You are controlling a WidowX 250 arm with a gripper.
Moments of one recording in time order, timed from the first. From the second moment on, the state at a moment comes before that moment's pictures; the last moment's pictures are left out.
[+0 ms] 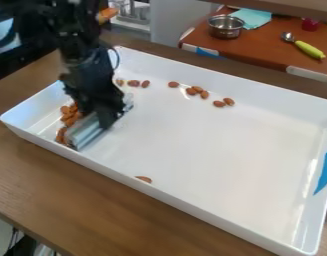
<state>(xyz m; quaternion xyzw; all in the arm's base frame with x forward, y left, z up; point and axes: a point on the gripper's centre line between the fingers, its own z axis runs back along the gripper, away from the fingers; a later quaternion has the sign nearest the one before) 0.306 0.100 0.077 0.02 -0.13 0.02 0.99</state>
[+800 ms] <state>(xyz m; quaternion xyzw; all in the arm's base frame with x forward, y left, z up) 0.322 0.063 0.132 -0.12 -0.15 0.08 0.98</state>
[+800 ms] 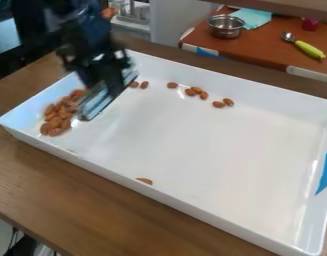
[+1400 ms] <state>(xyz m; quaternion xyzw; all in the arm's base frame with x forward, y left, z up) 0.352 -0.052 0.143 -0.11 -0.16 0.05 0.98</state>
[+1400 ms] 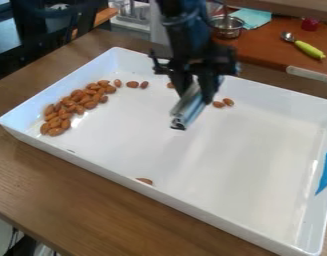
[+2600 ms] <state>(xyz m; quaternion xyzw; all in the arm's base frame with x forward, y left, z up) 0.413 -0.056 0.087 -0.07 -0.13 0.08 0.99</state>
